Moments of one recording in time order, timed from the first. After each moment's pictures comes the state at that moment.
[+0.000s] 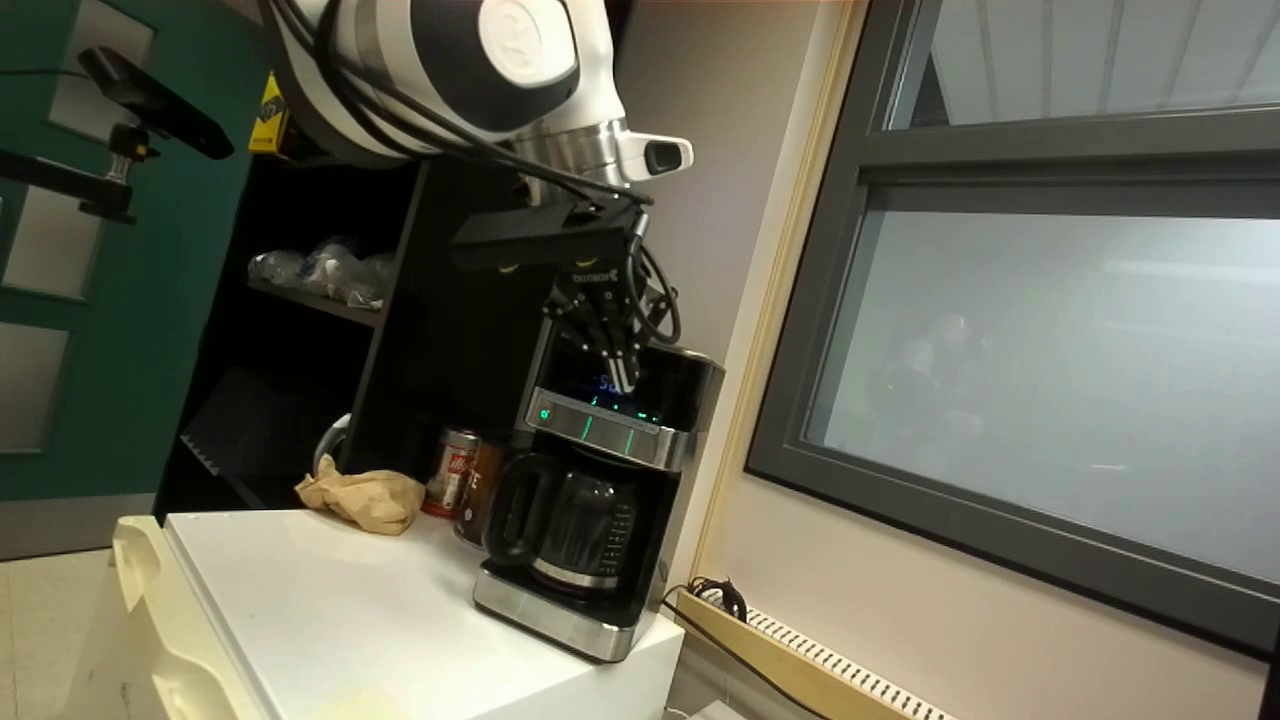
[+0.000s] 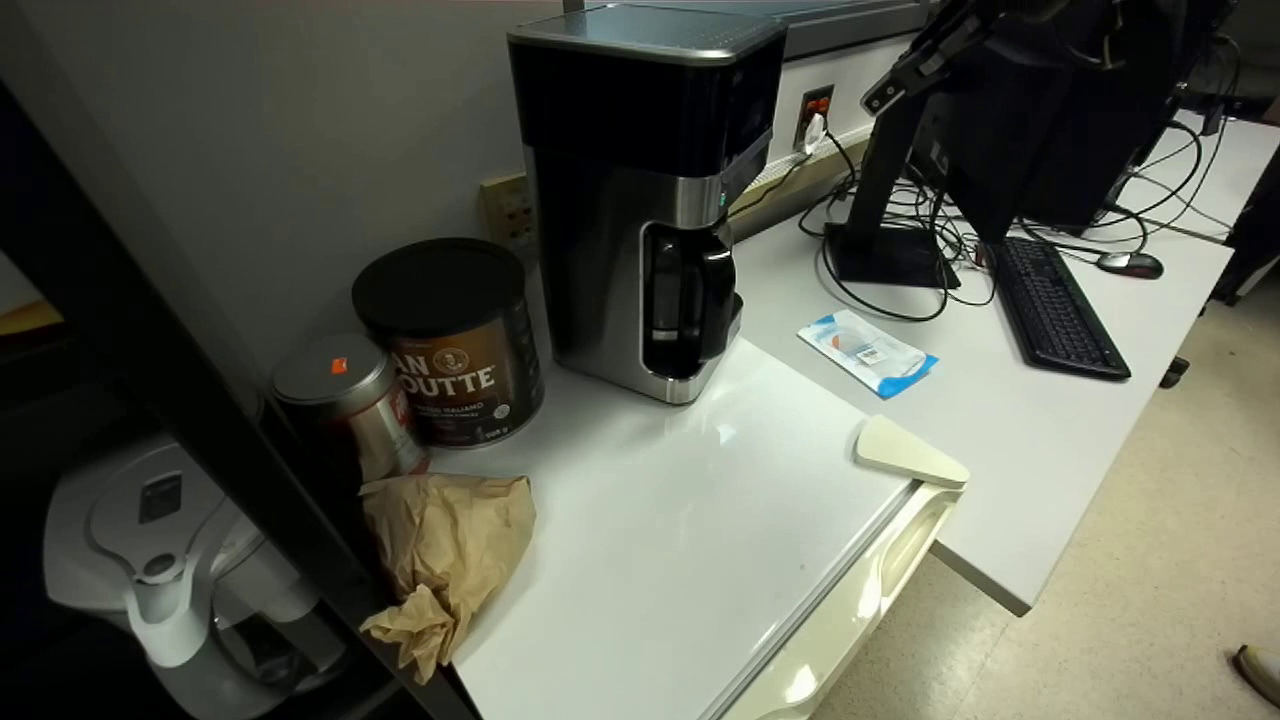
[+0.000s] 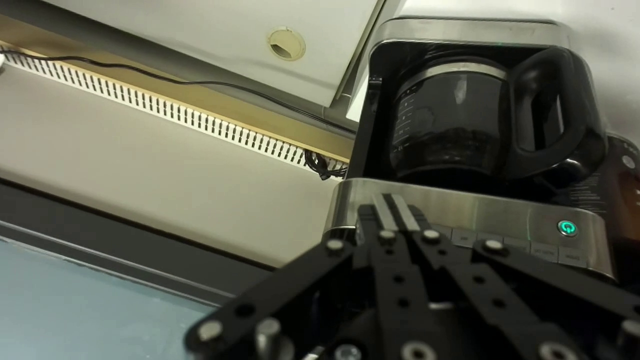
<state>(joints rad) -0.05 0.46 -0.02 -1.87 -0.18 3.02 -0.19</state>
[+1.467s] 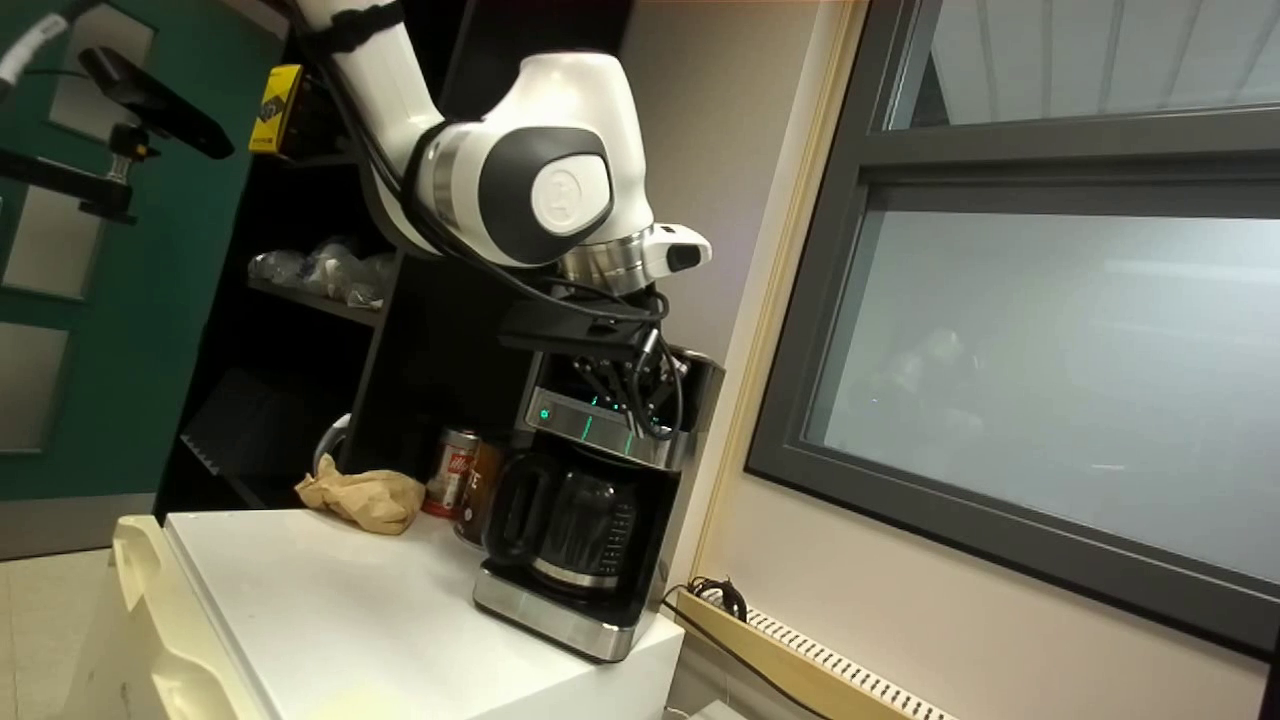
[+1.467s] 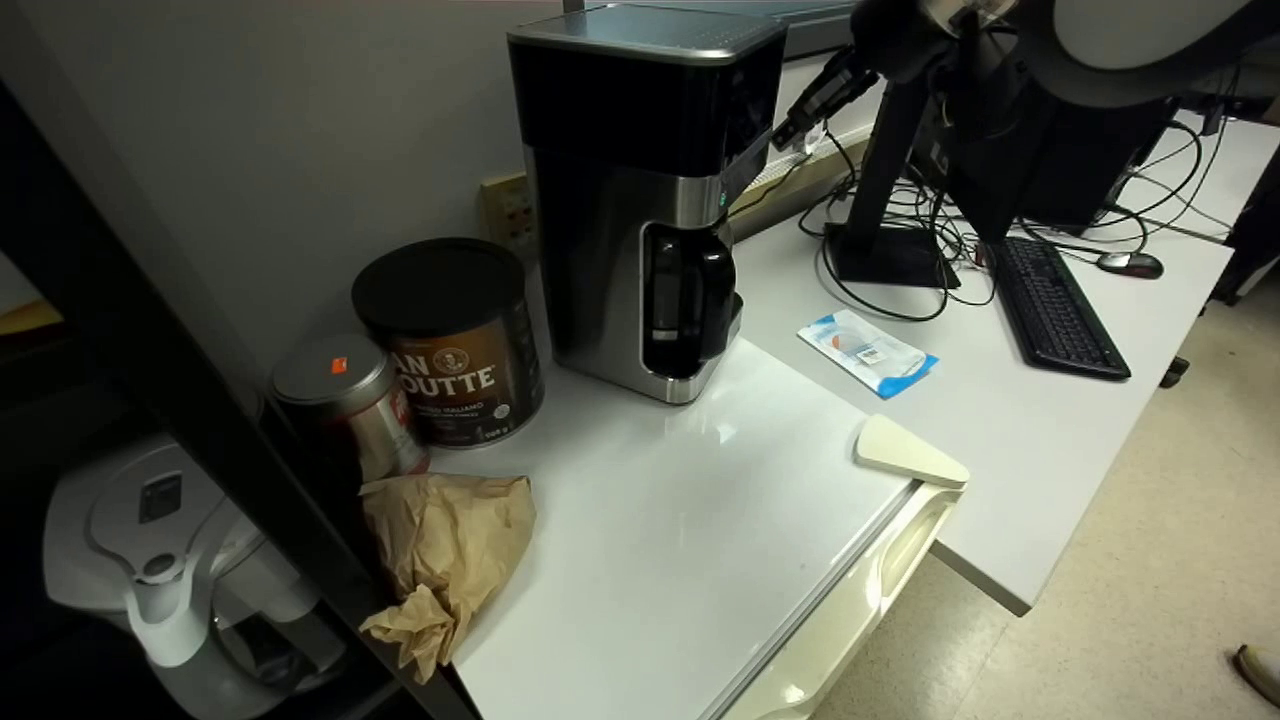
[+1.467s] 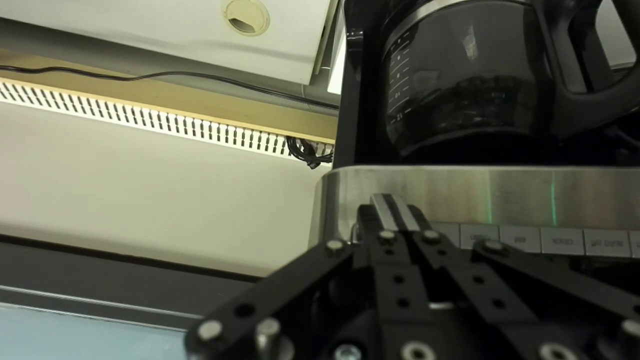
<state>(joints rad) -0.08 0.74 0.05 -1.54 -0.09 2.99 -0.16</state>
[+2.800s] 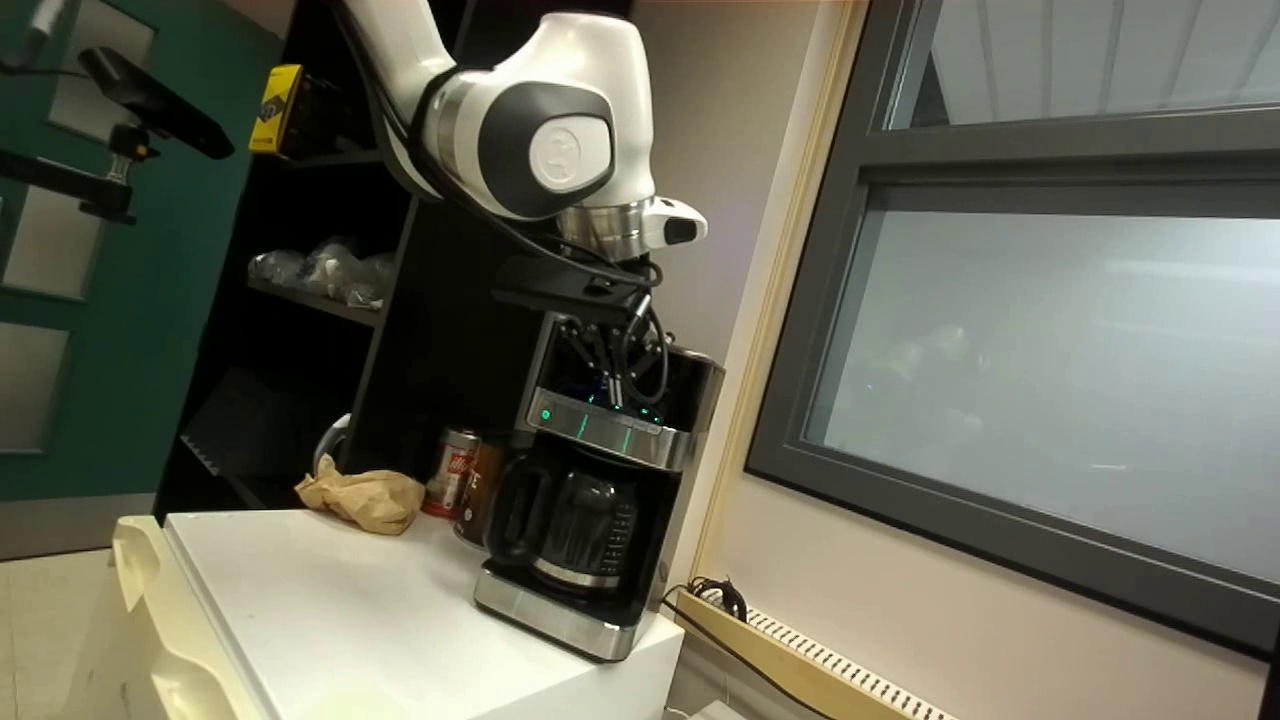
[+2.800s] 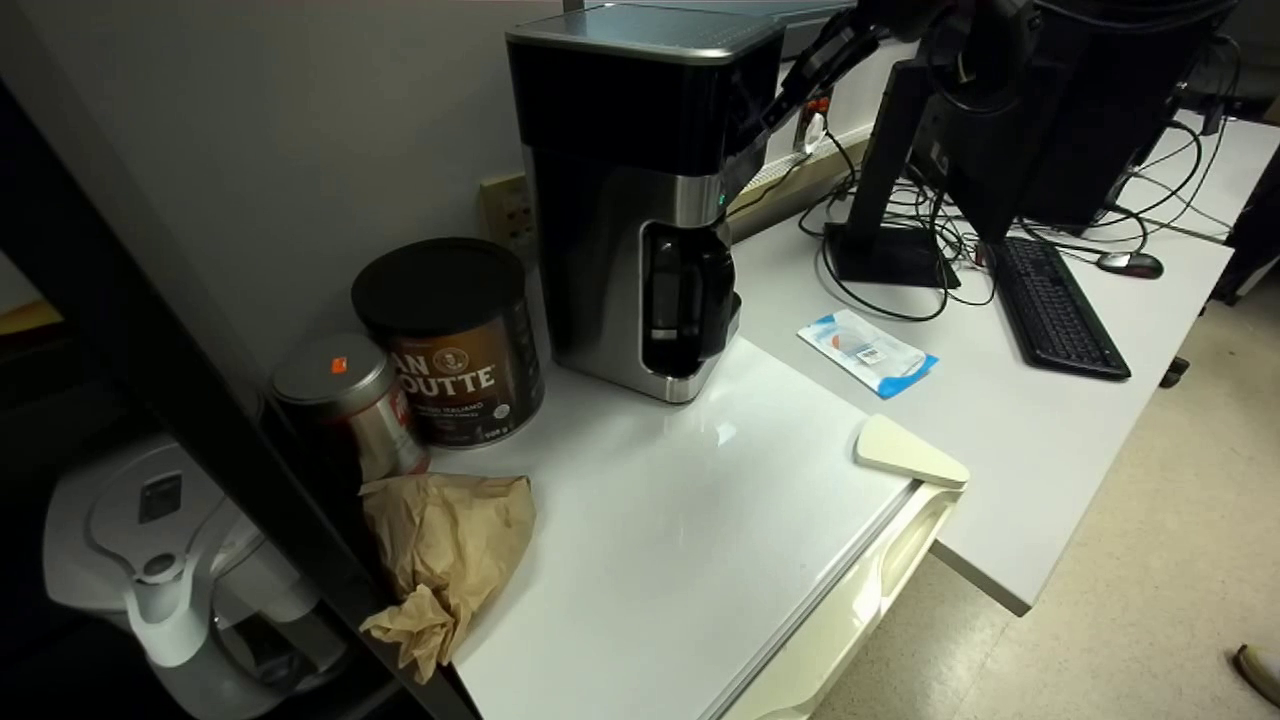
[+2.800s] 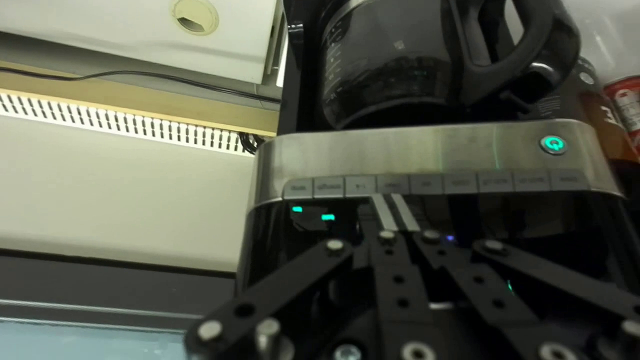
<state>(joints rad) -0.17 0.69 0.21 -1.55 -0.04 2.88 -0.24</state>
